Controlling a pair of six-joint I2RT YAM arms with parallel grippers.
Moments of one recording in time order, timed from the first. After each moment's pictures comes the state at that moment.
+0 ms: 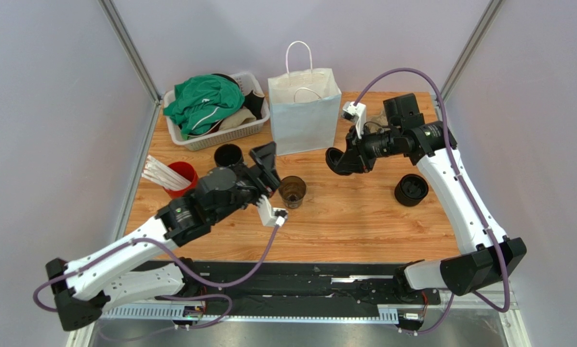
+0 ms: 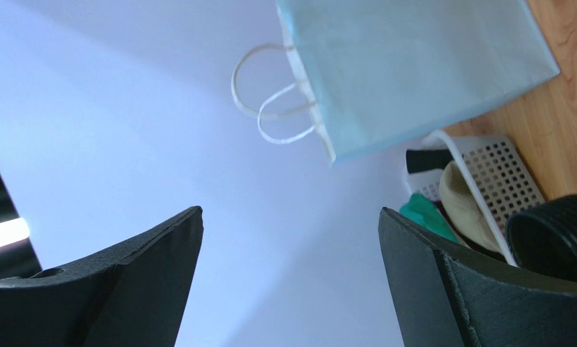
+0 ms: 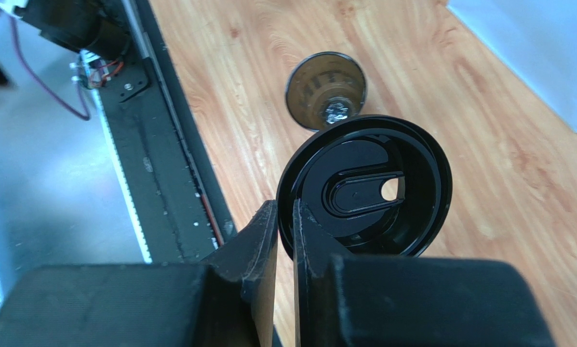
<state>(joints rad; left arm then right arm) -0.94 0.86 0.91 -0.29 -0.18 1.75 0.32 1.35 1.53 -1.06 -0.79 -0.39</state>
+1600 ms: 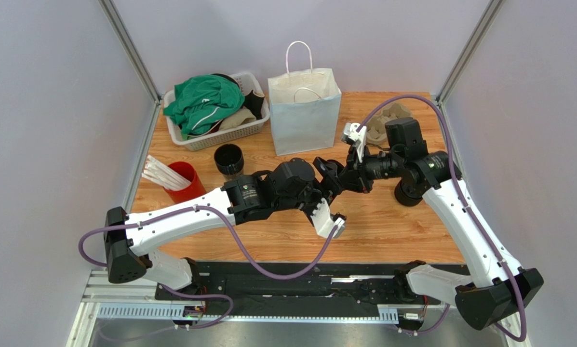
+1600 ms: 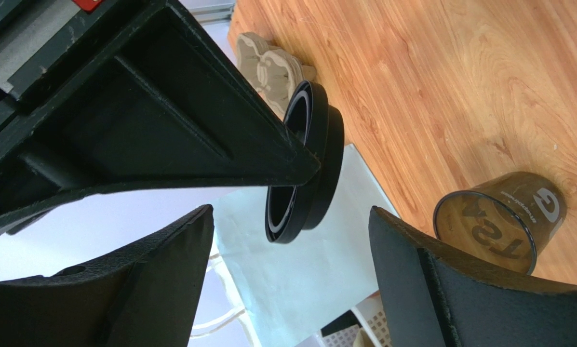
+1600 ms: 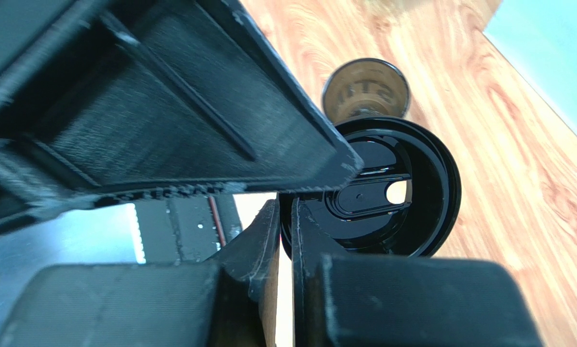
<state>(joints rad) -1.18 1.40 1.34 -0.48 -0.06 1.40 0.39 1.15 1.27 -0.89 -0.81 -0.37</state>
